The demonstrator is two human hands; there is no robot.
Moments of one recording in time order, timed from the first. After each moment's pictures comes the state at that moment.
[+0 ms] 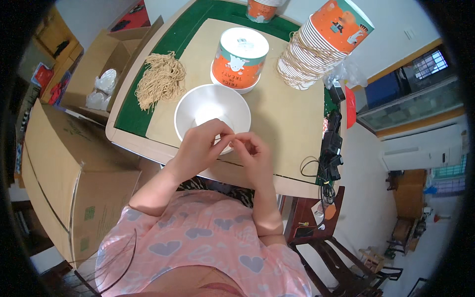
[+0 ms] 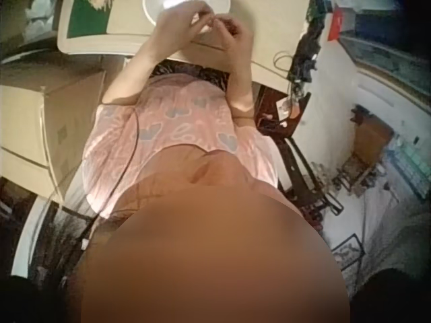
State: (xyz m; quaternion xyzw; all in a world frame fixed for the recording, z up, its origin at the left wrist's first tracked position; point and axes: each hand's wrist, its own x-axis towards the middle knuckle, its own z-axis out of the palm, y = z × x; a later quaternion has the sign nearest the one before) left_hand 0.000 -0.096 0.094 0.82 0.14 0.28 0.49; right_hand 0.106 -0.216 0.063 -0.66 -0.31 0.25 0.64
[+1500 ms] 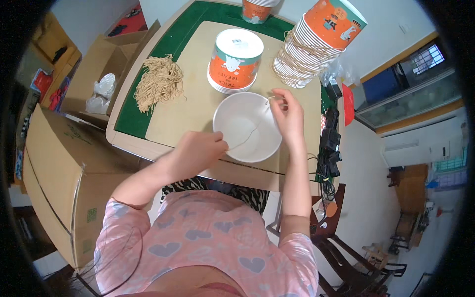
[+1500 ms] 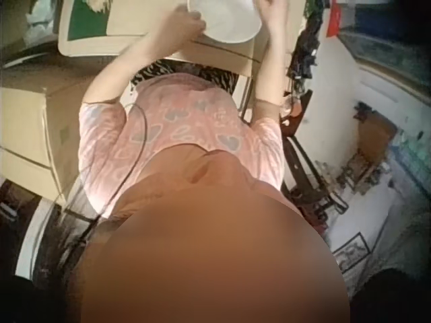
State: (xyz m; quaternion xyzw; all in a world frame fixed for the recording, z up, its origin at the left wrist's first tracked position) left_hand -0.011 -0.087 0.083 0.98 0.00 0.13 0.17; right_hand 0.228 -0.195 0.070 -0.75 -0.42 0.05 0.50
